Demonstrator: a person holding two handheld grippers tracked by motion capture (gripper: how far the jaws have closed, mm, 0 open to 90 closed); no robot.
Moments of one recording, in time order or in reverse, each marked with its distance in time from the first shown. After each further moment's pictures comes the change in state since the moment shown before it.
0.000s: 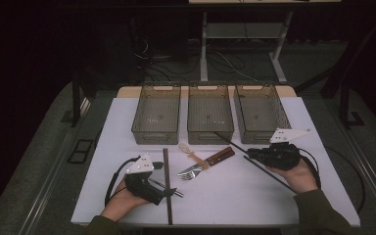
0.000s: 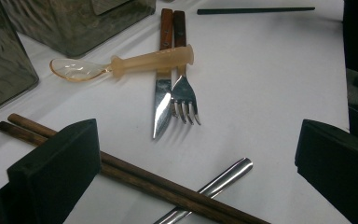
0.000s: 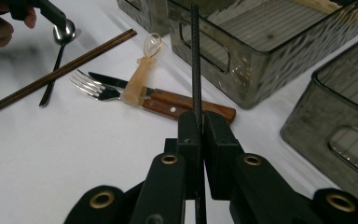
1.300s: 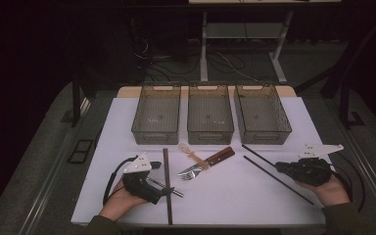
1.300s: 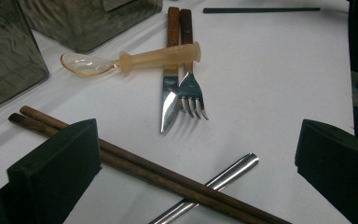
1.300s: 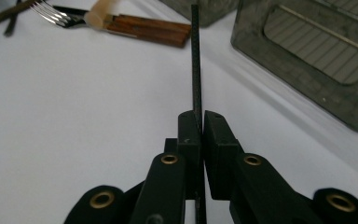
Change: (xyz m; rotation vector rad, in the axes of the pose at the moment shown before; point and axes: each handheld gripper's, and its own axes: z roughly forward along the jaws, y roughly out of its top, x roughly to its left) left arm 0.004 -0.002 -0.004 0.000 0.008 -0.007; right arm -0.018 -0.059 -0.052 0.084 -0.089 0.028
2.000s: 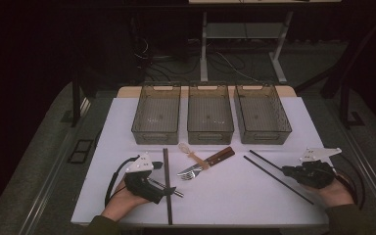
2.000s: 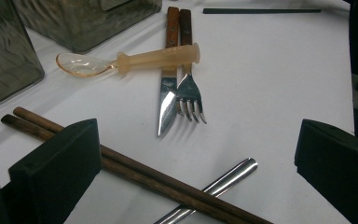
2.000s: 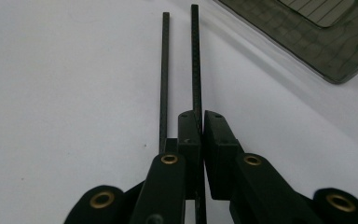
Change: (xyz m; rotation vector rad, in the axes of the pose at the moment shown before) left arm -0.001 0.001 0.004 0.004 -0.001 -0.008; right arm -0.013 -0.021 0.004 0.104 -0.083 -0.013
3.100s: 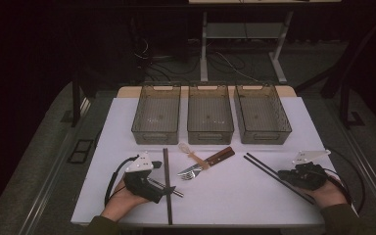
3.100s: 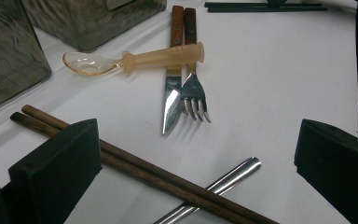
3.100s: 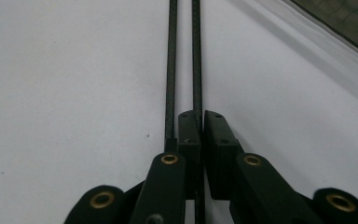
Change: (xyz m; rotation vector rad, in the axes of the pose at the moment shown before) left arm 0.000 0.001 -0.002 0.009 0.022 -0.003; right arm 0.002 -0.007 0.021 0.070 0.026 -0.003
